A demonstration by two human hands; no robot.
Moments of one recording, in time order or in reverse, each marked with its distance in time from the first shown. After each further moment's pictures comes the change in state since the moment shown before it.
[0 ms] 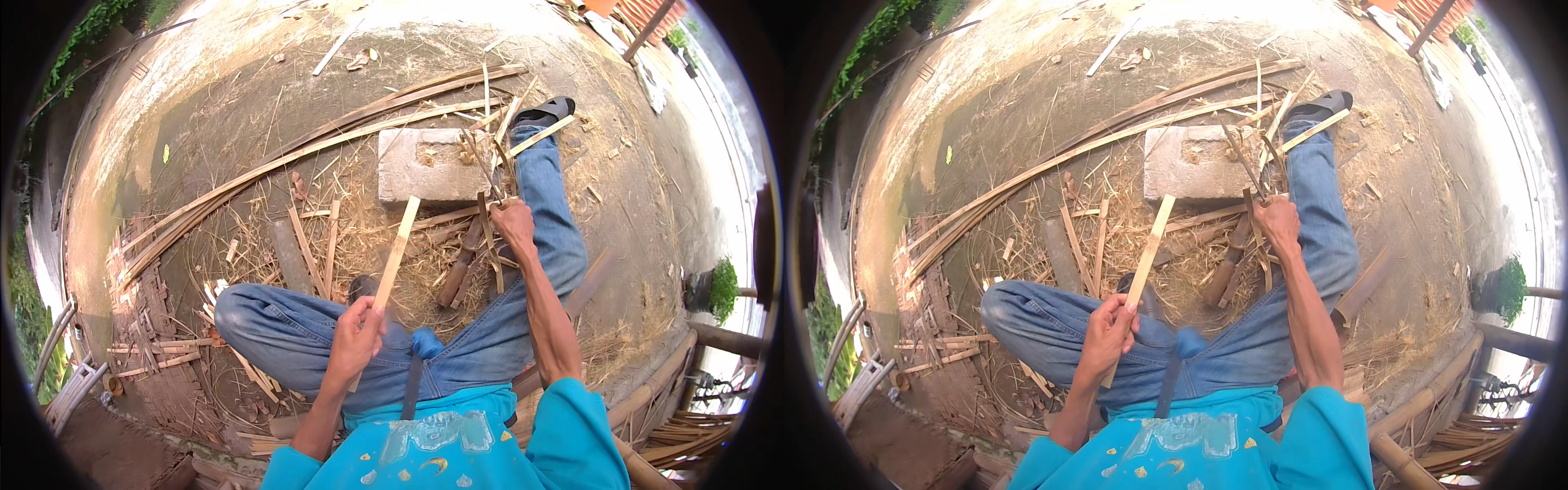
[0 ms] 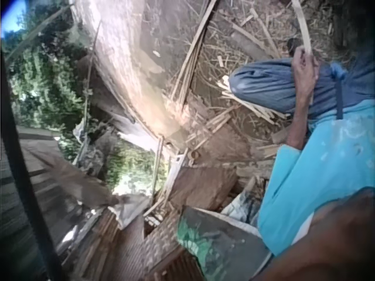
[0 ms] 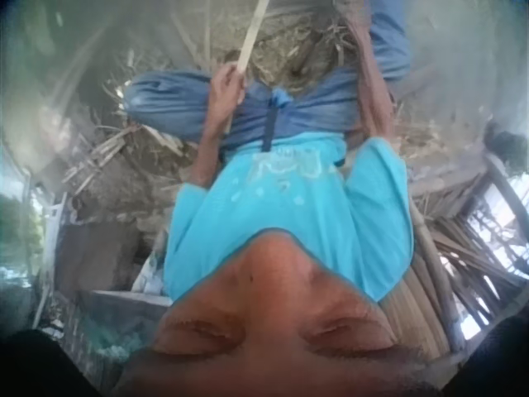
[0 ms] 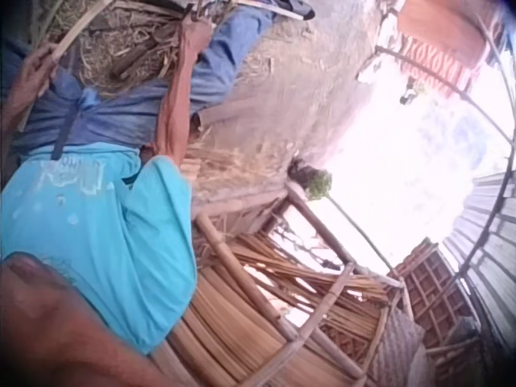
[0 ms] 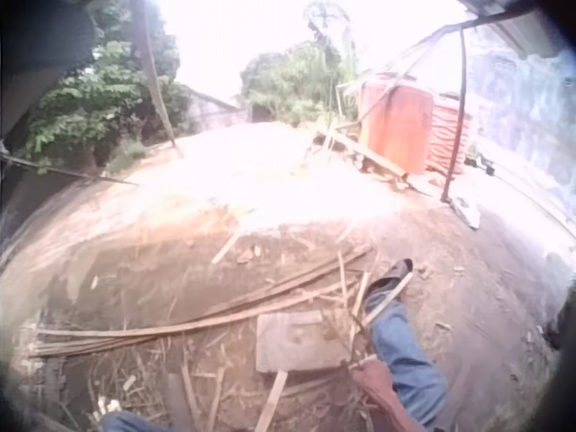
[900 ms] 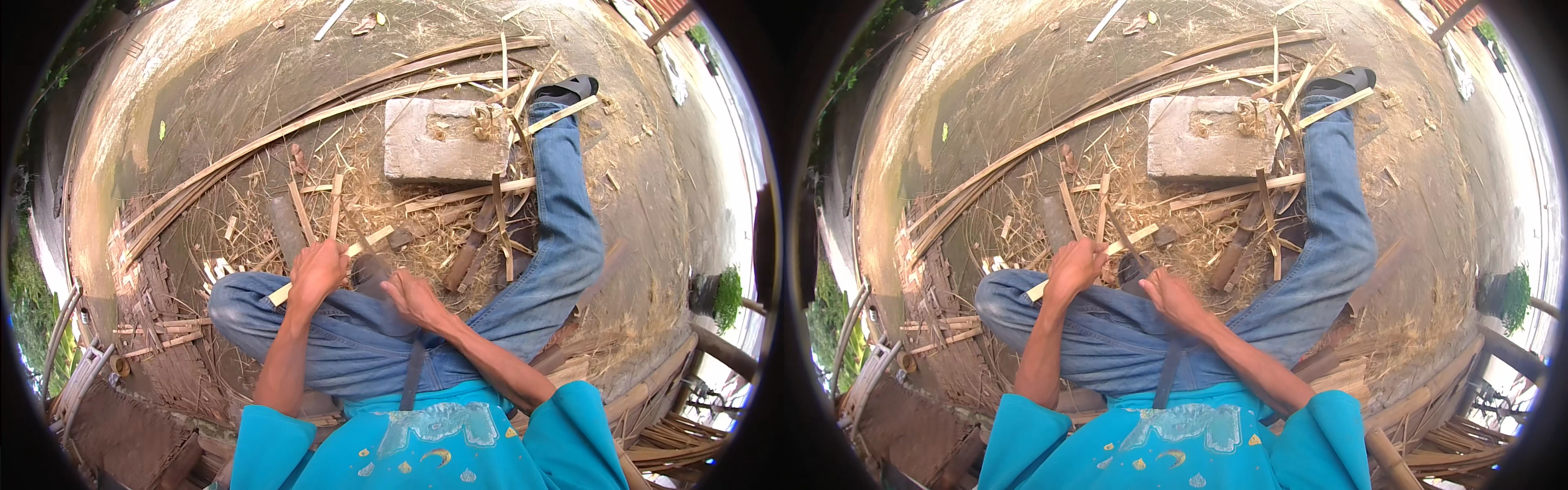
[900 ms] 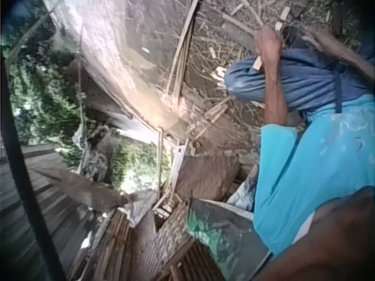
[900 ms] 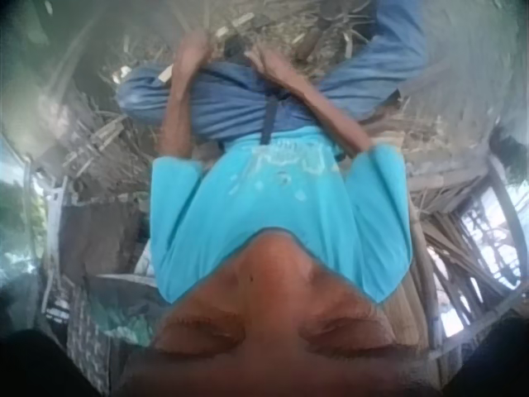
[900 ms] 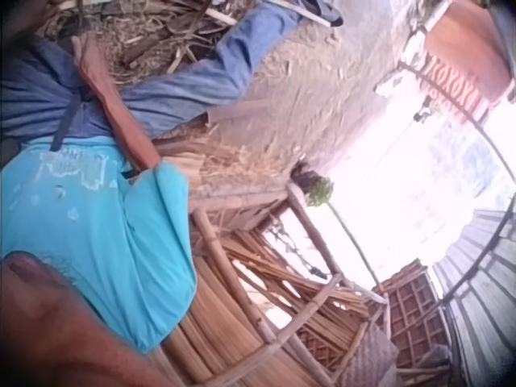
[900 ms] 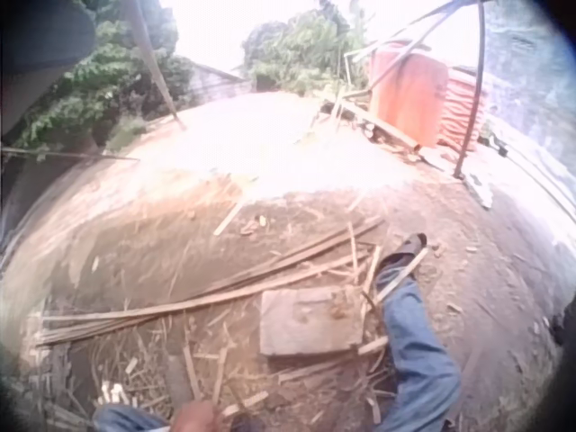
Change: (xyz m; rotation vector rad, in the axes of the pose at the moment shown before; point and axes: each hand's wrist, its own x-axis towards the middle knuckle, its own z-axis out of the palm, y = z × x) left_hand 0.090 0.025 -0.065 1.284 0.075 -0.111; right_hand -0.193 -0.064 0.121 0.441 -0.628 -0.391
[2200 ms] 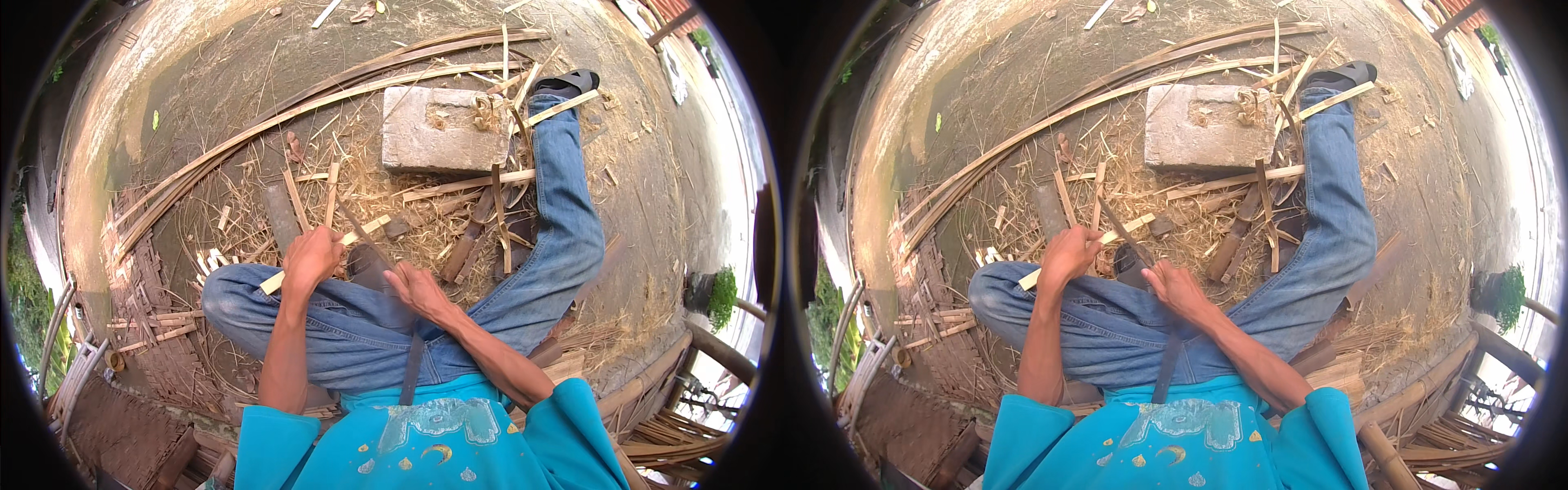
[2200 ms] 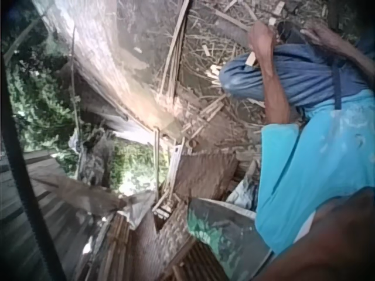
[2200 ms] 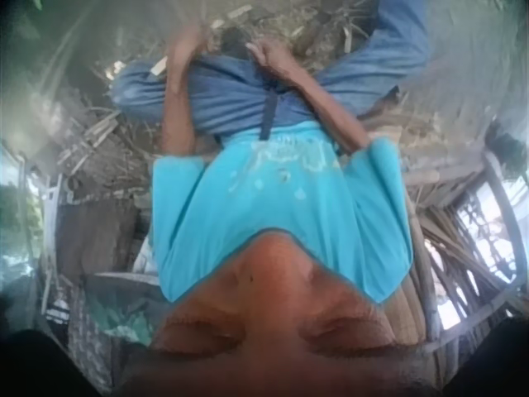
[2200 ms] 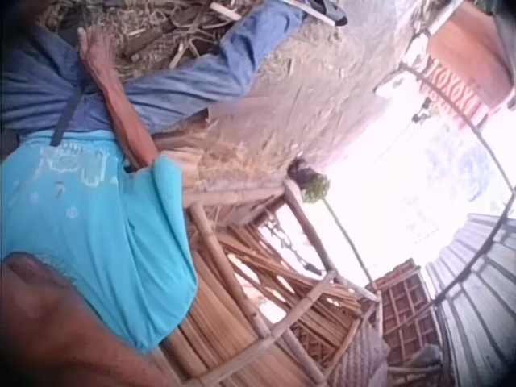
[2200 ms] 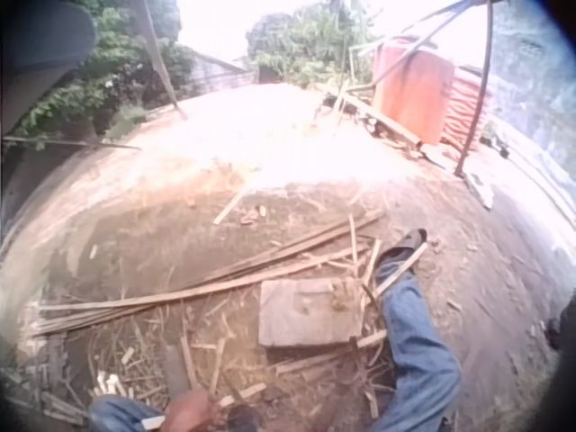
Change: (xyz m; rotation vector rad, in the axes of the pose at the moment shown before) left_hand 0.006 -0.005 0.000 -0.061 -0.025 -0.088; right_hand 0.000 0.014 -0.006 -0.020 0.056 0.033
